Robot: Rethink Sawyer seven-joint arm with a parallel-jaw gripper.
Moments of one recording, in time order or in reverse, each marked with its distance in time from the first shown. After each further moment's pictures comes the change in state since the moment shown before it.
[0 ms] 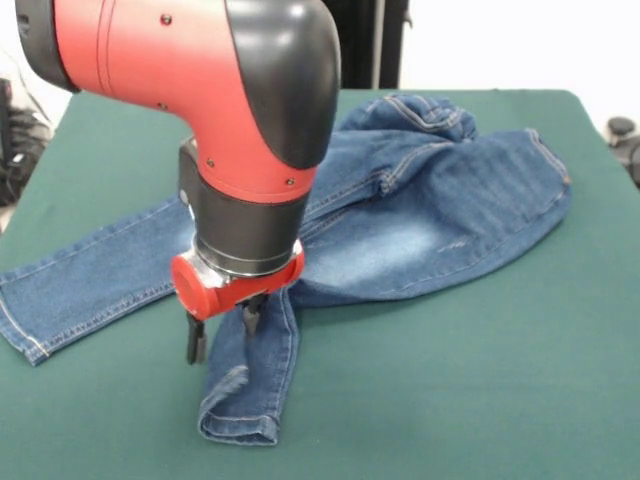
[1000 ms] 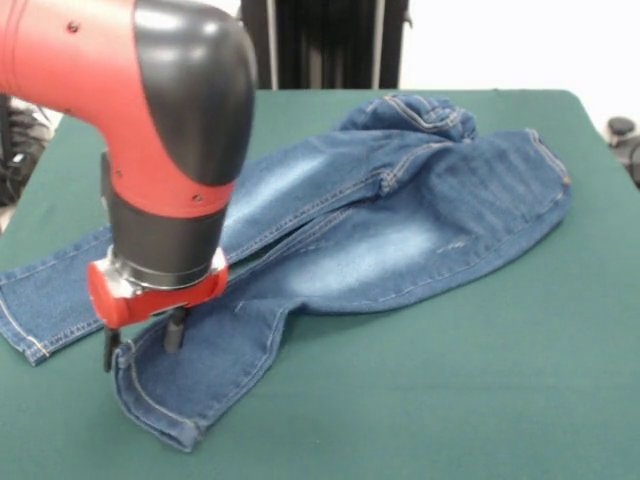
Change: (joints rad) arm -0.057 0.064 -0.055 -0.091 0.023 0.000 0.000
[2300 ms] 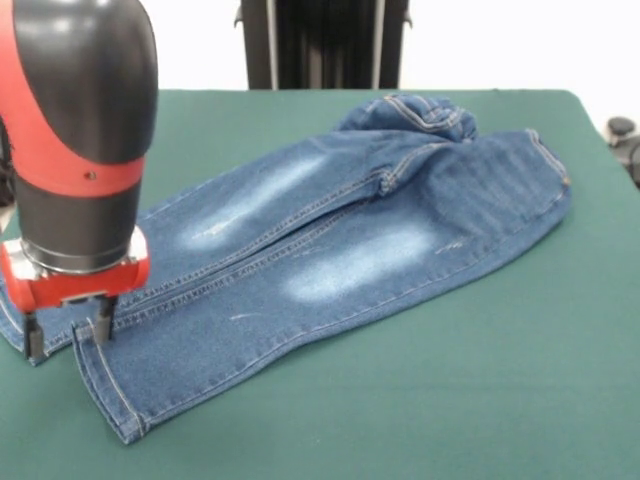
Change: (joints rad) arm -0.069 -0.027 0.000 -0.012 0.027 0.004 0.000
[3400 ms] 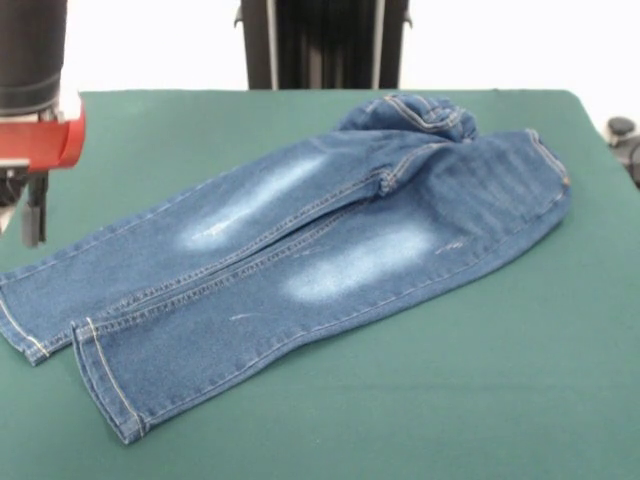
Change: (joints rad) arm -0.003 -0.217 0.013 0.046 0.011 0.139 0.000
